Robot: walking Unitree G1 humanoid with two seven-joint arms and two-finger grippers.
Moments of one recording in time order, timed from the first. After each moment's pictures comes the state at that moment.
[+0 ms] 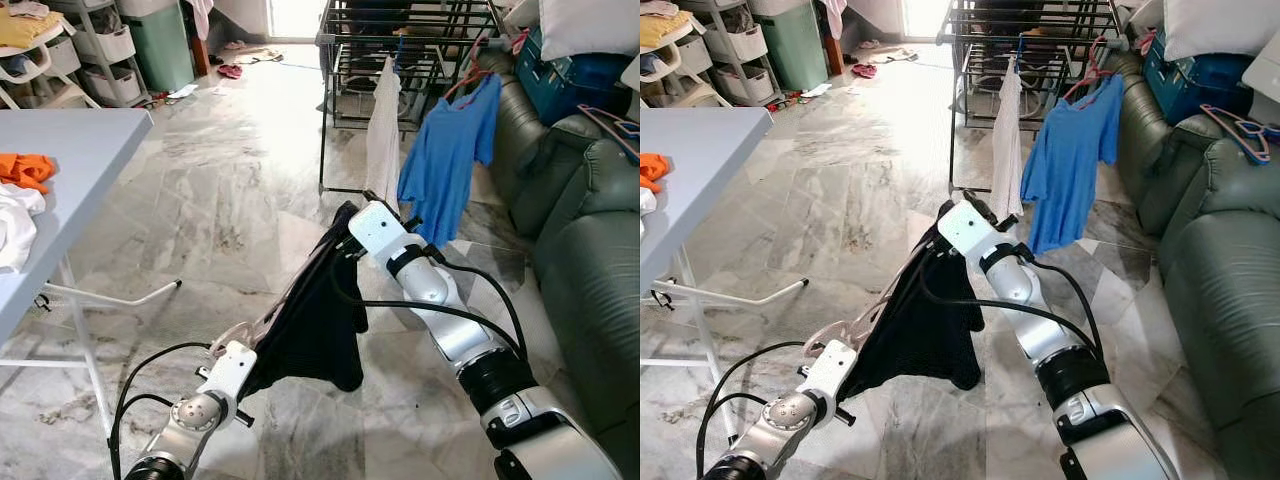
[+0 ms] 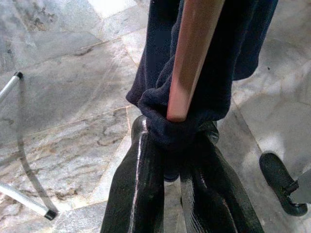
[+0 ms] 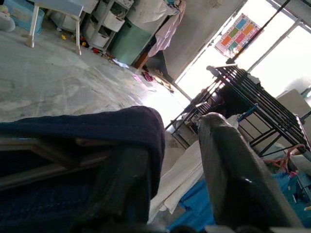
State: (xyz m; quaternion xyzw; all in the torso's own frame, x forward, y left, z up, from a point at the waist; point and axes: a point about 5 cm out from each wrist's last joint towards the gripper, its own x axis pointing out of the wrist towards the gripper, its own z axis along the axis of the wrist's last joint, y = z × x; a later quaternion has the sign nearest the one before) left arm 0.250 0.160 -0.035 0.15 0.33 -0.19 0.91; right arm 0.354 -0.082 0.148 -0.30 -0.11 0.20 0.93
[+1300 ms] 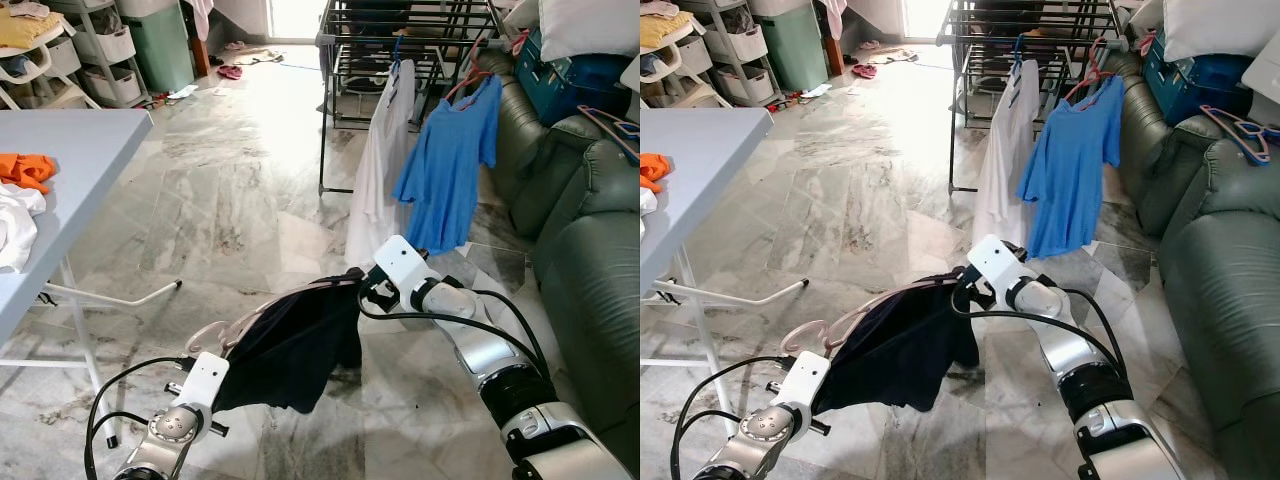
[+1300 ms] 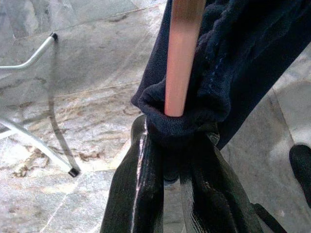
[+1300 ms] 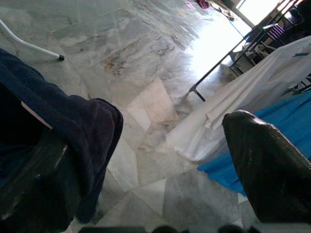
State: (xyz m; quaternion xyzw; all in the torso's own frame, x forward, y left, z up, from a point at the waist) left arm 0.237 0.190 -0.046 0.16 0.37 -0.11 0.91; right arm 0.344 -0.117 0.095 -0.26 0.09 0.29 0.92
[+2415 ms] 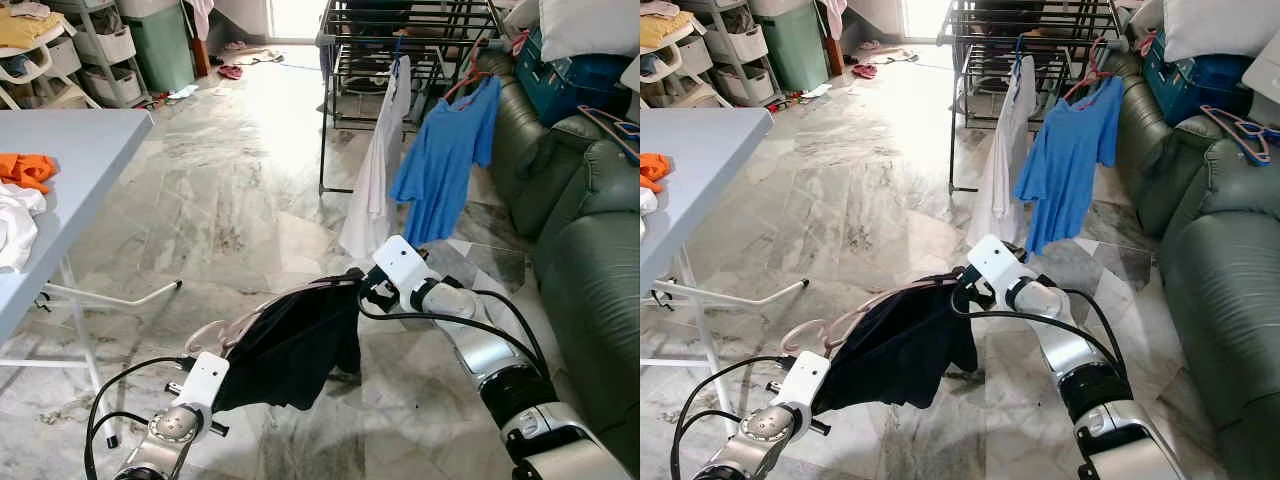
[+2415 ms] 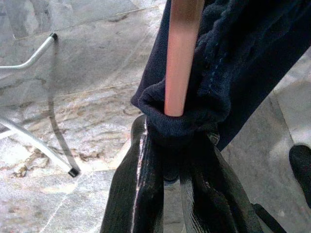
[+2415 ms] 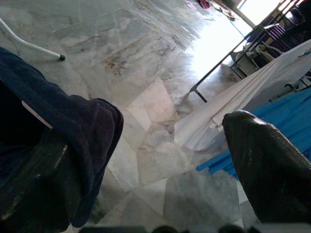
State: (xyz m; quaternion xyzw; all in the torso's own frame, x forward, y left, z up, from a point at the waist) left arm 0.238 0.190 -0.046 0.16 0.37 -0.11 0.91; right arm 0.343 -0.117 0.095 -0.26 0.09 0.29 0.92
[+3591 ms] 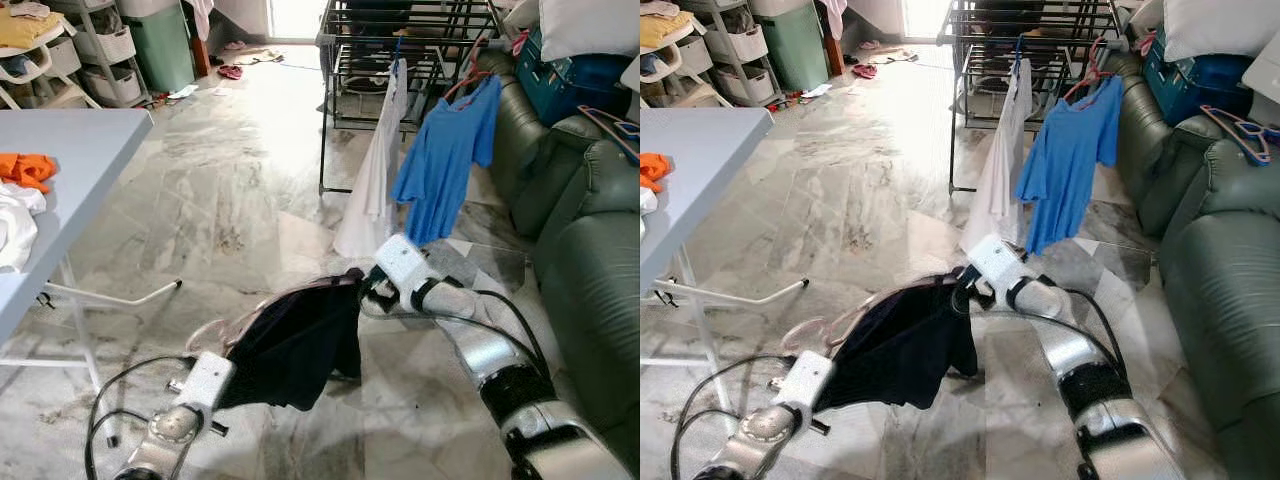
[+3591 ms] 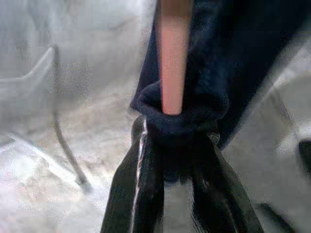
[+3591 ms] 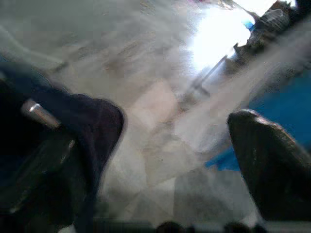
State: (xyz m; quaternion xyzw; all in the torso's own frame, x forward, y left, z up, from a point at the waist) left arm 0.235 0.170 -0.040 0.24 0.29 -0.24 0.89; right arm 0.370 -0.138 0.123 -0.23 0.08 0.23 0.94
